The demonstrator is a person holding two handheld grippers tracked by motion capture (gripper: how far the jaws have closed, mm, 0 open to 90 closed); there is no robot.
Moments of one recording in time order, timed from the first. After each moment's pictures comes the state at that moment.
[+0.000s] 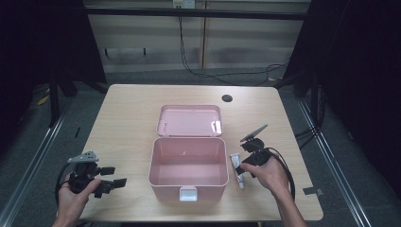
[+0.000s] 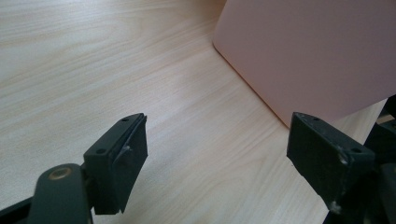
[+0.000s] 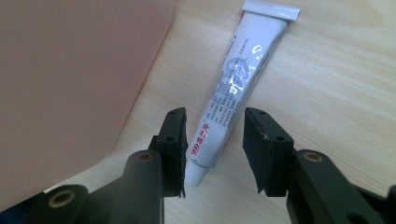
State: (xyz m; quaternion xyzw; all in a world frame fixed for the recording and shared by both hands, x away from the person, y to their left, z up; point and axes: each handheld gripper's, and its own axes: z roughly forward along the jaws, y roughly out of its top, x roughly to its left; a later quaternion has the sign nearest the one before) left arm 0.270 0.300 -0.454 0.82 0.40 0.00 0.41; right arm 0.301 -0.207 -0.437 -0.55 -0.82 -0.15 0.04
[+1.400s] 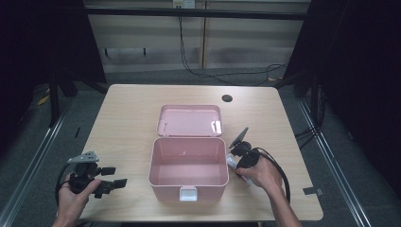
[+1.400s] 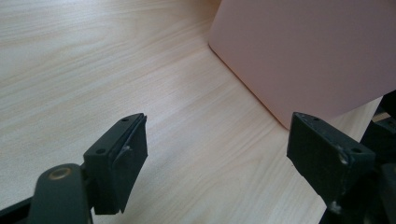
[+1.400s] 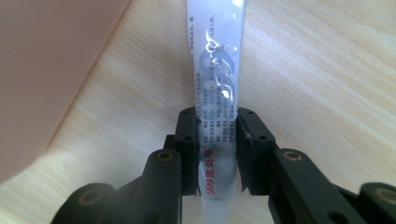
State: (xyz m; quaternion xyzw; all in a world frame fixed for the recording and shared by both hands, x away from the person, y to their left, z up) left arm 0.269 0.300 -0.454 0.82 0.40 -0.01 0.42; right arm 0.315 -0.184 -0.463 -0.50 -0.87 -0.04 0.01
